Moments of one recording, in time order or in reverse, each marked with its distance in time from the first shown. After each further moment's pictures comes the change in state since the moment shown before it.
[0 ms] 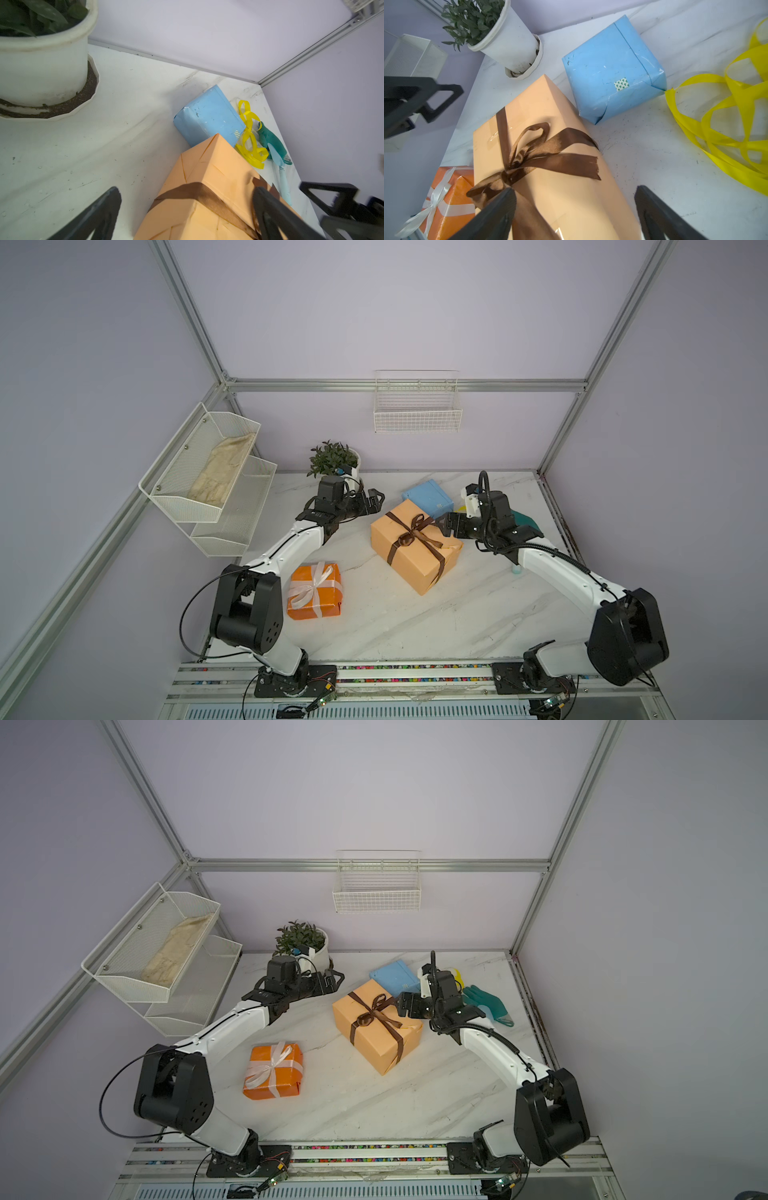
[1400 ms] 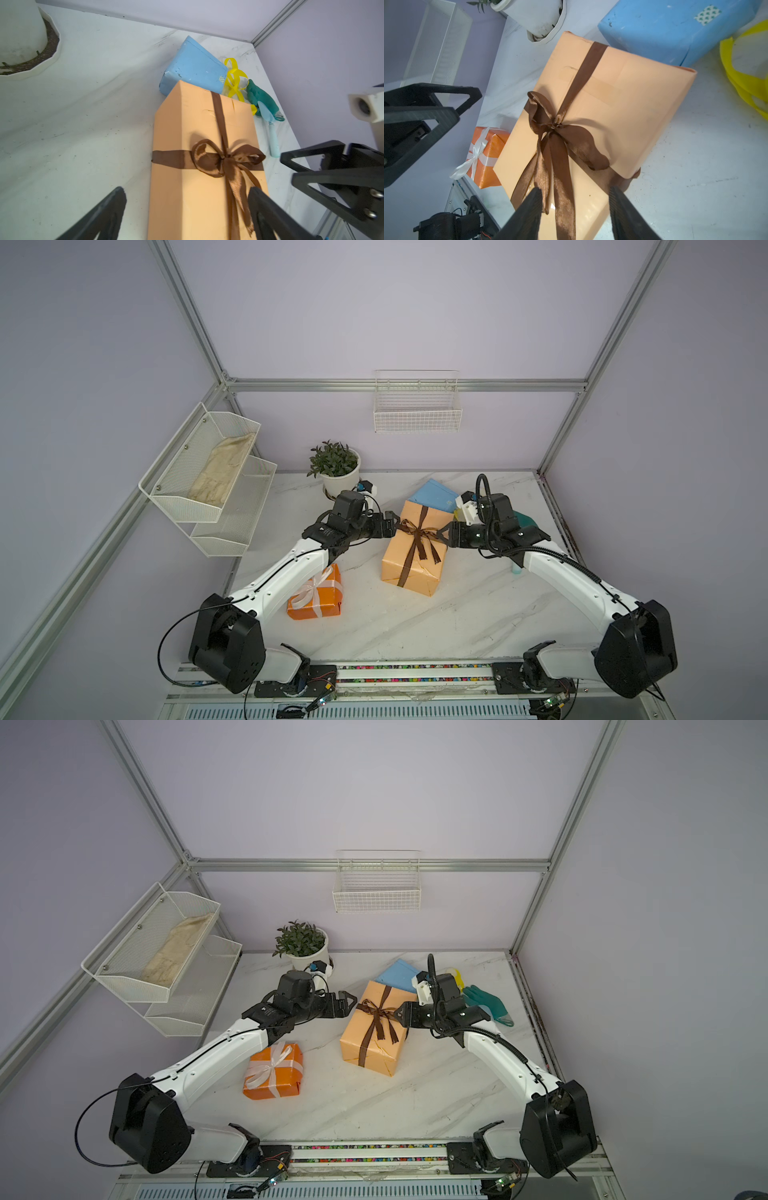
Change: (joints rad) left arm -0.230 -0.154 -0.033 -0.215 -0.132 0.021; right arm 0.055 -0.074 0.019 -0.174 -0.121 0.013
